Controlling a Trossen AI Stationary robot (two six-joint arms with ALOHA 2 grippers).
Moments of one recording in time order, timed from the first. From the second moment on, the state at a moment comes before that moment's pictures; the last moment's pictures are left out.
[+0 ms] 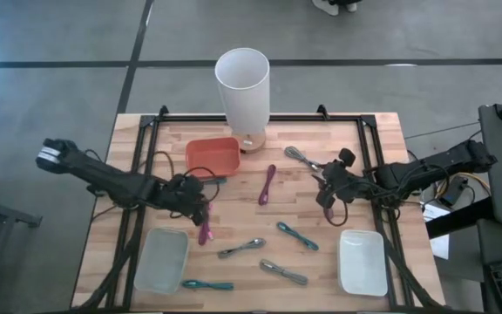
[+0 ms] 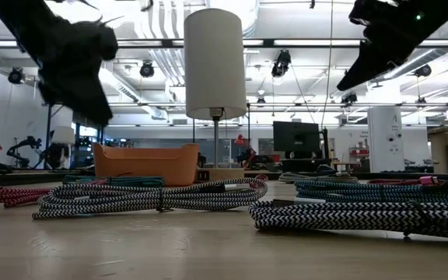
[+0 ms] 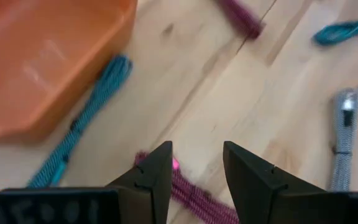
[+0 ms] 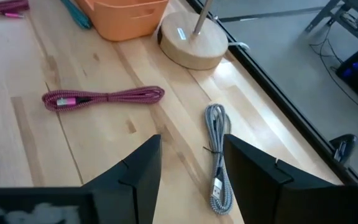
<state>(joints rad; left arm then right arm) -0.30 1.11 0.67 -0.53 -0.40 -0.89 0.24 0.97 0.67 -0.56 0.73 0.40</state>
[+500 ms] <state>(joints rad) -0.30 1.35 0.67 -0.53 -0.38 -1.08 0.24 0.97 0.63 -0.49 0.73 0.39</state>
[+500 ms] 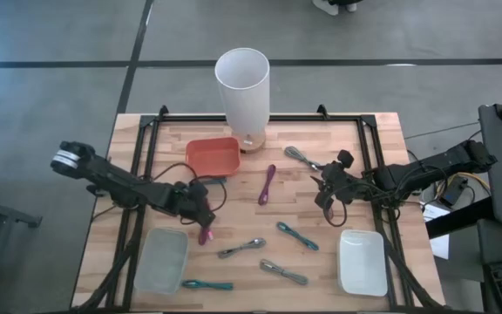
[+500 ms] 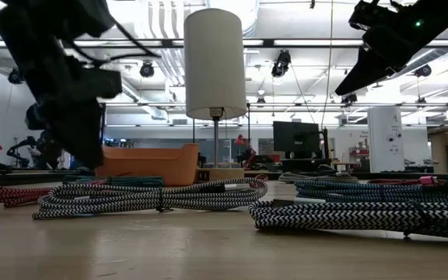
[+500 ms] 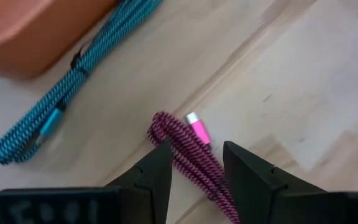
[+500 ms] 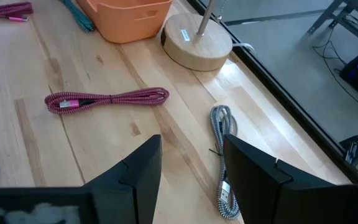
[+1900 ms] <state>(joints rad) -0.30 1.38 0.78 -0.47 -0.44 -0.99 0.24 0.97 0.63 -0.49 0.73 0.38</state>
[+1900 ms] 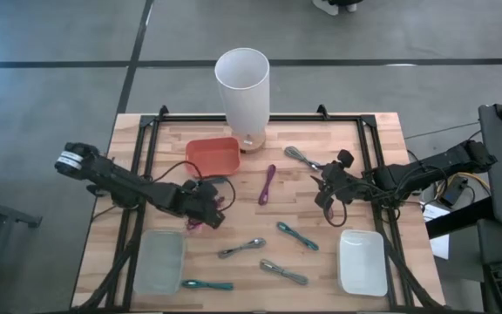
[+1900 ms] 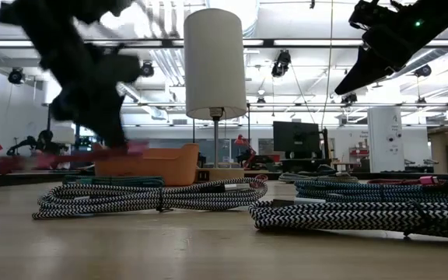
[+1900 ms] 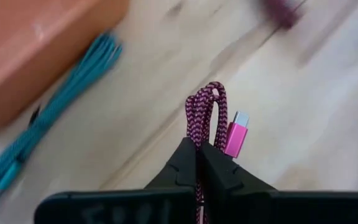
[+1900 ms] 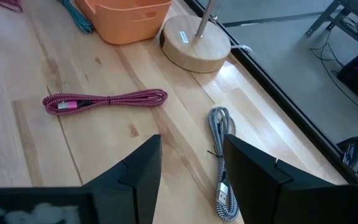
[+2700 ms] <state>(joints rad) -0.41 1.40 1.25 -1.01 -0.43 -1.22 0.24 0.97 0.63 -0.49 0.73 0.38</state>
